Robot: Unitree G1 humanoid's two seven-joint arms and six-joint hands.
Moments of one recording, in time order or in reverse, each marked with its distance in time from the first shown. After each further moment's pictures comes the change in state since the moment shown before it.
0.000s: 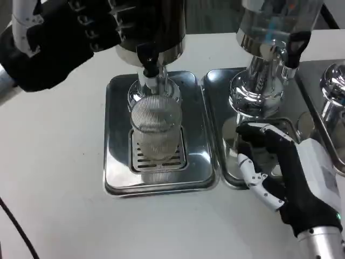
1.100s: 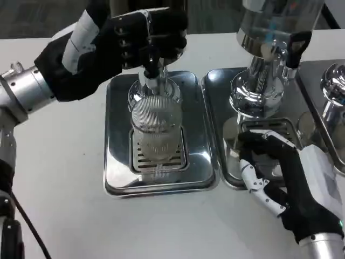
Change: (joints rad) left arm -0.004 -0.091 -0.050 0.054 0.176 -0.229 0.028; right arm 0.035 0.005 0.002 -0.019 0.003 0.004 -0.003
